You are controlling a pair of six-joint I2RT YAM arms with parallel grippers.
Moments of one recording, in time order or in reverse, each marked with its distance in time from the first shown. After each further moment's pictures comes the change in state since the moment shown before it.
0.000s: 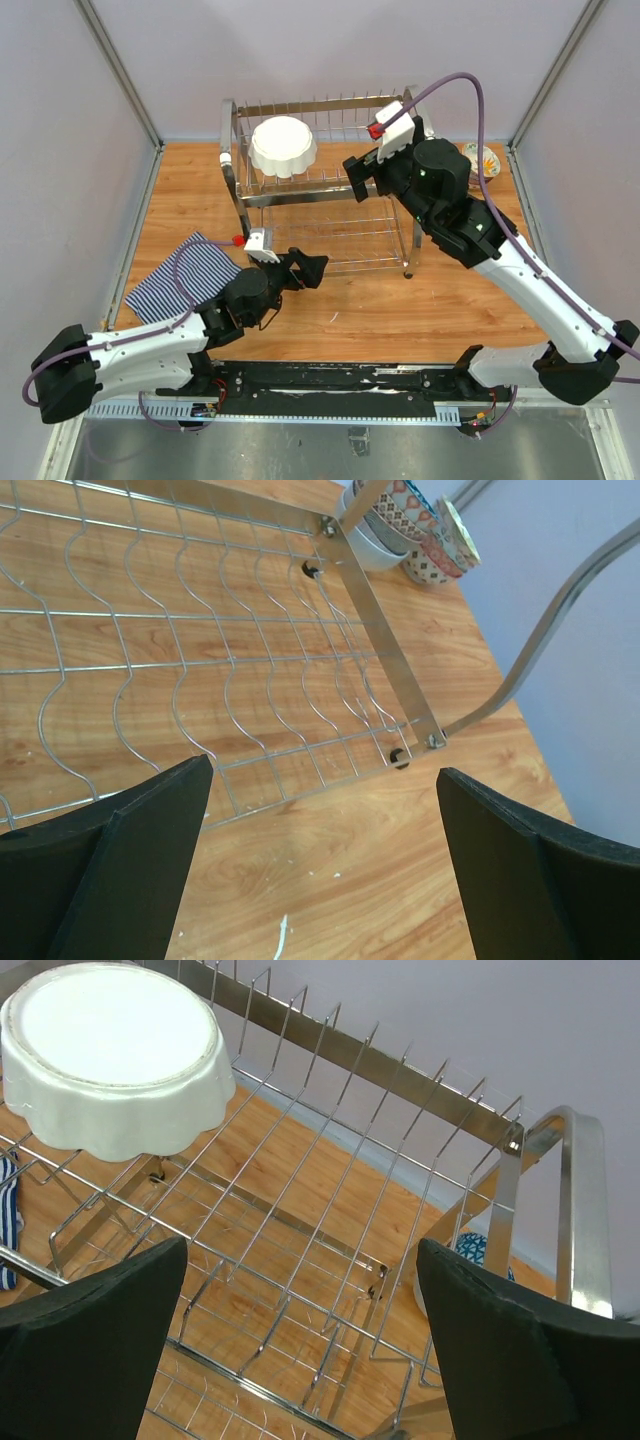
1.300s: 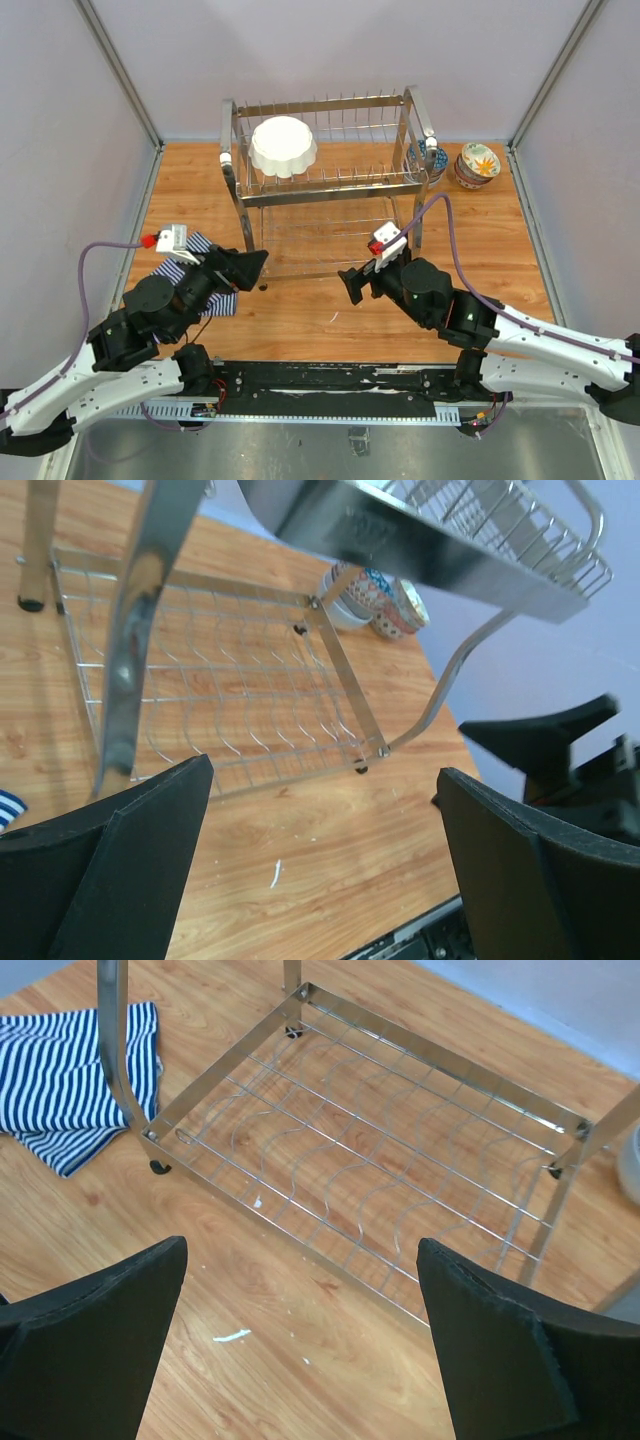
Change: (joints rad) left arm -0.041 -0.554 0.370 -0.888 -0.056 -0.016; right arm 0.368 -0.420 -0.782 0.235 0.179 0.257
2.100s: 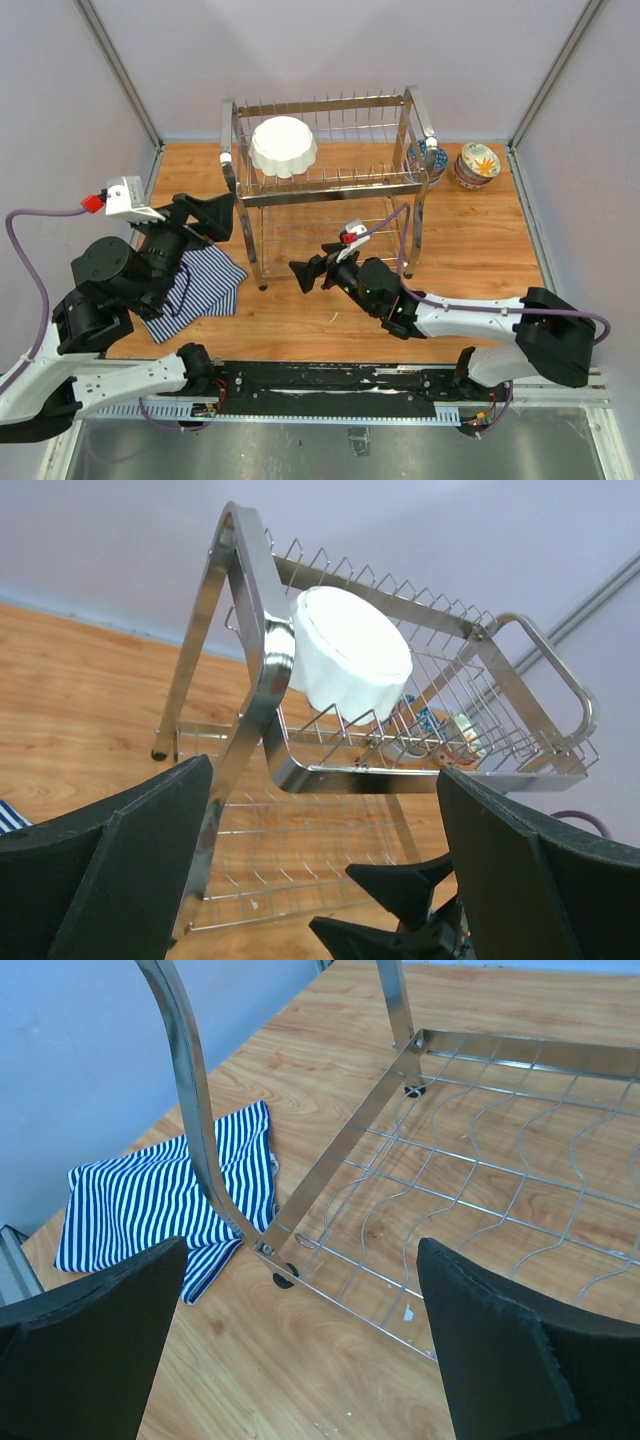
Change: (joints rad) left arm 0.000 0.252 0.482 -0.061 -0.279 0.249; right arm -0.046 0.464 -0.154 0.816 -0.117 0.269
